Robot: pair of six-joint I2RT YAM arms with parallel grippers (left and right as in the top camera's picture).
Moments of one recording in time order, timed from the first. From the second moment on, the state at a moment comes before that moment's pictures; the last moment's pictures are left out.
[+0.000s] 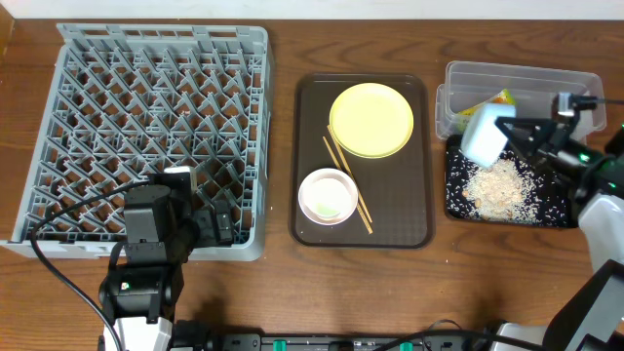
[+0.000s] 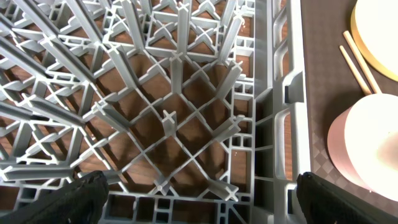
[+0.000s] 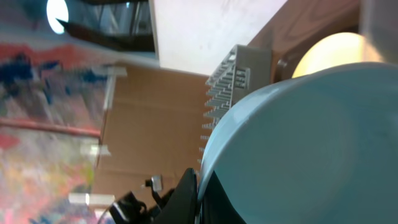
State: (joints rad) left arm 0.04 0.77 0.64 -0.71 0.09 -0.10; right arm -0.49 1.54 0.87 0.16 -1.46 0.89
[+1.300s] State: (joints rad) left arm 0.04 0.77 0.64 -0.71 0.09 -0.10; right arm 0.43 1.60 1.16 -0.20 -0.23 0.09
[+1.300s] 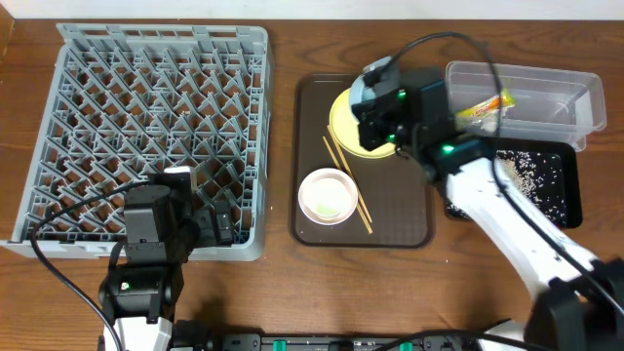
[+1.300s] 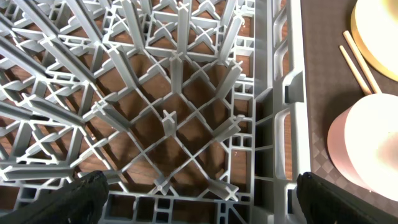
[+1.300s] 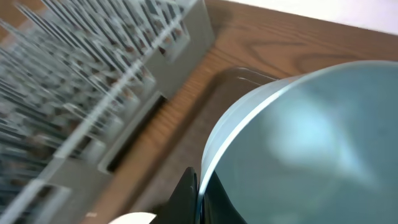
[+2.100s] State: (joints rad) left arm 0.04 0.77 0.64 -0.71 0.09 -0.10; right arm 0.44 1.92 1.19 -0.26 -0.14 -0.02
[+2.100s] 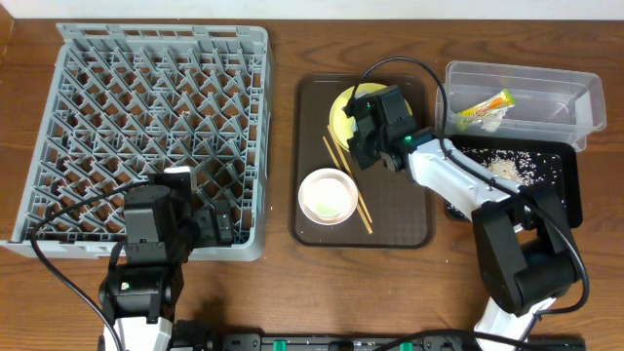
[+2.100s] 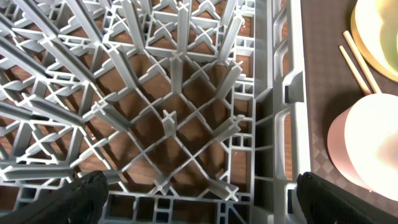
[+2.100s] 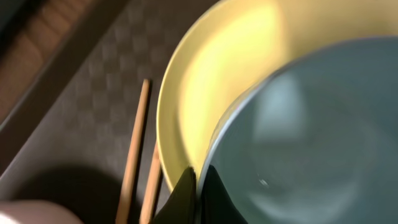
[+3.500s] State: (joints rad) left arm 0.04 0.77 0.64 -0.65 0.10 -0.17; right arm 0.42 1.64 1.33 -0.83 -0.32 0.08
